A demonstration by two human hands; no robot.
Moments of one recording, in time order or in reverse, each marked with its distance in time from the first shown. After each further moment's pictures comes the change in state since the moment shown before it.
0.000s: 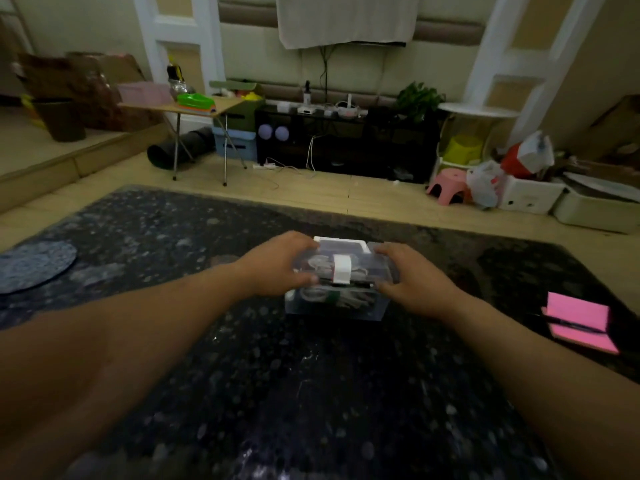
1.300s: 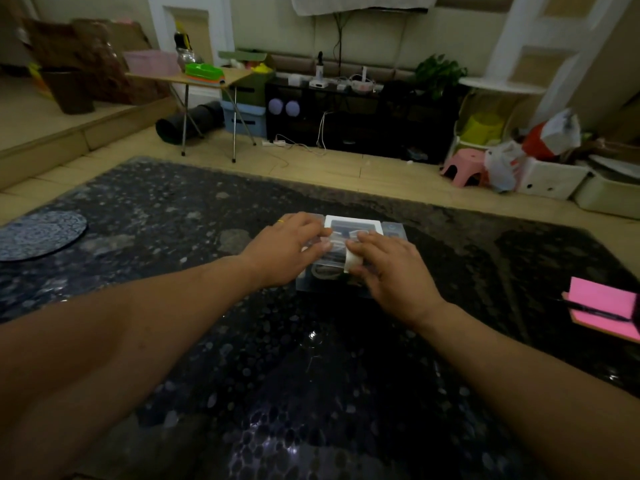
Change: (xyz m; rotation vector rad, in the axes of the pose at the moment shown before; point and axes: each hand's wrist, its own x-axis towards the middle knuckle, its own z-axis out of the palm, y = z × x) left_hand -0.004 -0.026 0.038 -0.018 0.171 0.043; right_hand -0.010 -0.033 0.054 -0.129 0.289 -0.312
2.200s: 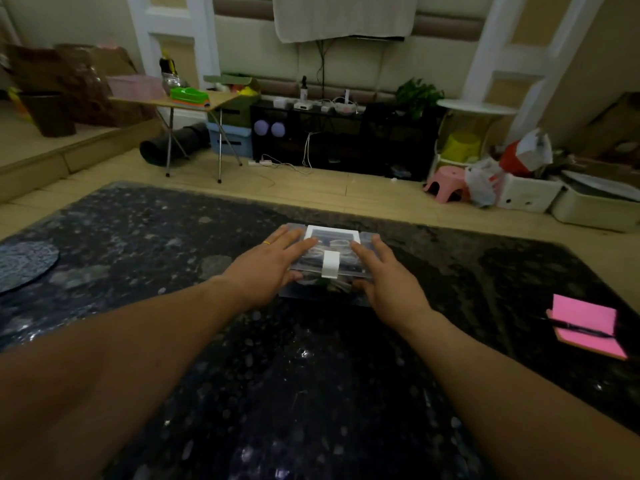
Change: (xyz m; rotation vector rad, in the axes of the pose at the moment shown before) left_hand 0.026 -0.020 0.005 0.213 -0.082 0.090; right_hand 0.022 0.032 0.016 0.013 -0.101 0.304
